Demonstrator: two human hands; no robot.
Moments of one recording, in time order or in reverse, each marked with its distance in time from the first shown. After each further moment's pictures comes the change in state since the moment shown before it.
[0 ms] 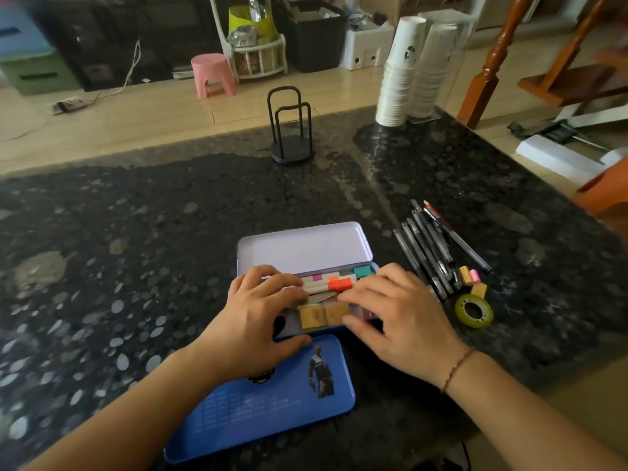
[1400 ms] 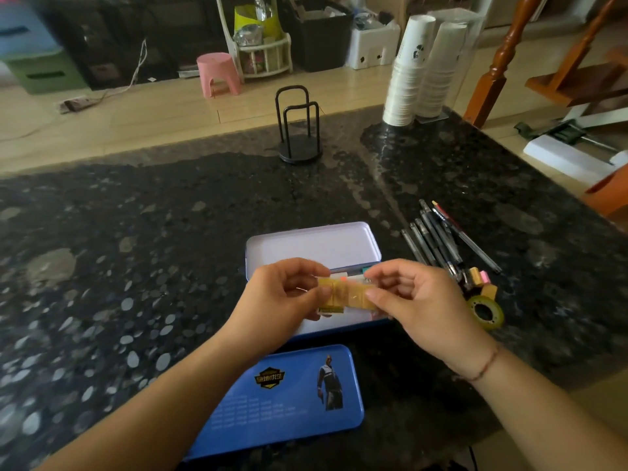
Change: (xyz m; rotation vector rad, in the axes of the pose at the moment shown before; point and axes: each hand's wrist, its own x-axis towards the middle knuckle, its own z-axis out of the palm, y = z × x) left_hand 0.022 0.049 -0.035 -1.011 0.075 -0.516; right_hand 0.013 -0.017 -0.025 0.838 0.047 0.518
